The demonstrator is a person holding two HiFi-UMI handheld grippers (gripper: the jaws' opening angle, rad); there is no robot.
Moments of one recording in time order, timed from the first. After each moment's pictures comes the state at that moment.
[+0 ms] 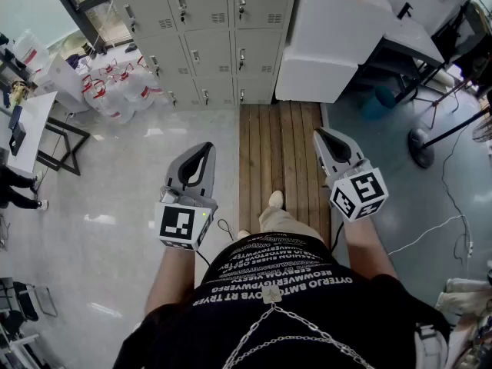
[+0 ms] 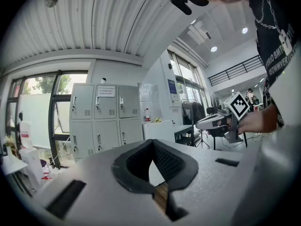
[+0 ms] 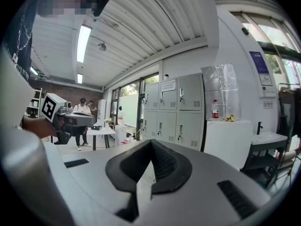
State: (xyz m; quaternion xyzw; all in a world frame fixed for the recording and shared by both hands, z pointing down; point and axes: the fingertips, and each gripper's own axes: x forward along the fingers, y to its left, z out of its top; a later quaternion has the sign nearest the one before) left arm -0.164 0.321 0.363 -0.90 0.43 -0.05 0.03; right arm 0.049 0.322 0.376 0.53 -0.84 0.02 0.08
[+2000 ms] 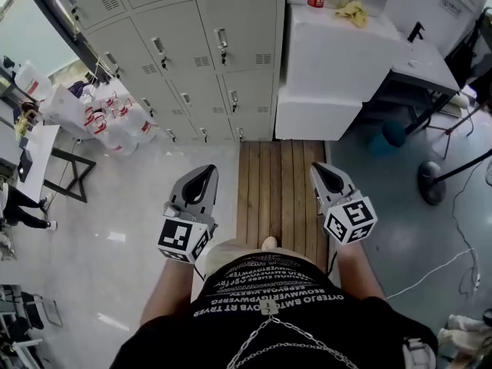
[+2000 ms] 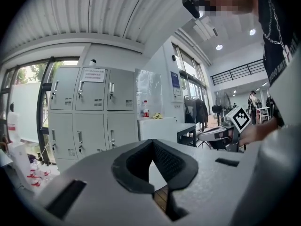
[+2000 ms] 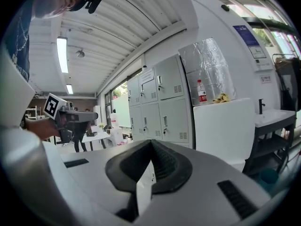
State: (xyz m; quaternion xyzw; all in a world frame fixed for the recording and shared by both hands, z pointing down) left arm -0.006 0.130 0.381 -0.91 0.41 -0.07 0.00; right arm 0.212 0.143 0.438 0.53 -0.84 0.10 0.05
